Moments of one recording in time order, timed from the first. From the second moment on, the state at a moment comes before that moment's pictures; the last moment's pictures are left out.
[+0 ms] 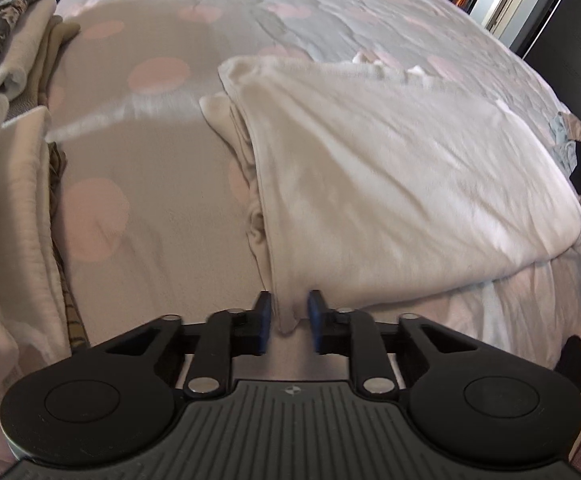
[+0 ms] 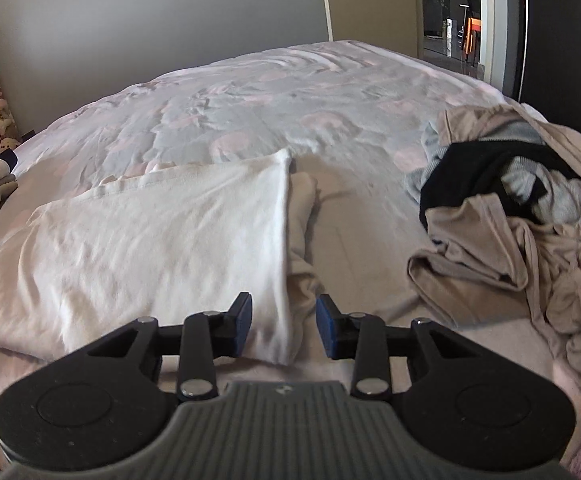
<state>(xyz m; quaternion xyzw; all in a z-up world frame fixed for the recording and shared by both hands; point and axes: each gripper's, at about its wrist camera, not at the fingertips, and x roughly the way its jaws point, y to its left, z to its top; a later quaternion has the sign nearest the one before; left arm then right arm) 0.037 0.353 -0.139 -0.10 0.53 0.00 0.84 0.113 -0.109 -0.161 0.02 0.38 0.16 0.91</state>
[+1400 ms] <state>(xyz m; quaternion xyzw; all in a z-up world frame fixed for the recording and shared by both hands) 0.039 0.349 -0.170 -0.08 0.57 0.02 0.82 0.109 -0.117 -0.203 0.03 0.42 0.14 0.90</state>
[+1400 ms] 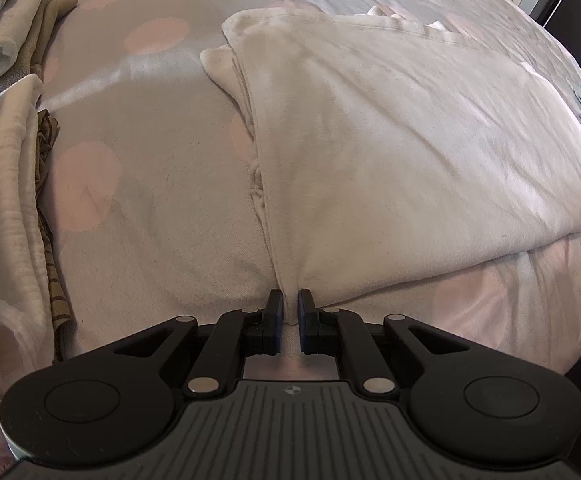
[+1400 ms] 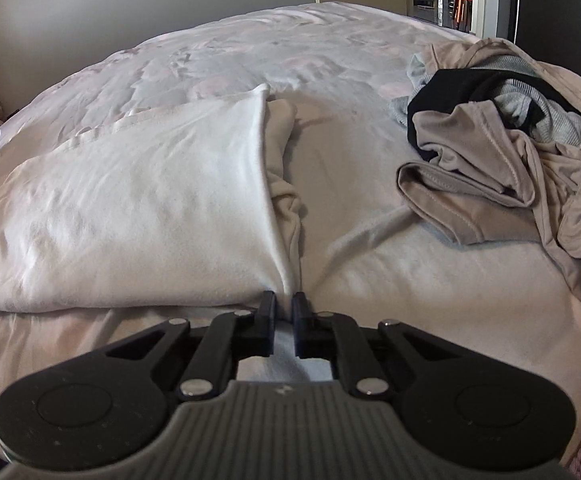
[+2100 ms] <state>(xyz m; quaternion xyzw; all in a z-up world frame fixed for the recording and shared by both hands) 0.038 0.364 -0.123 -0.15 0.45 0.09 0.87 0.126 -0.128 -0.171 0.14 0.39 0.15 0.90</state>
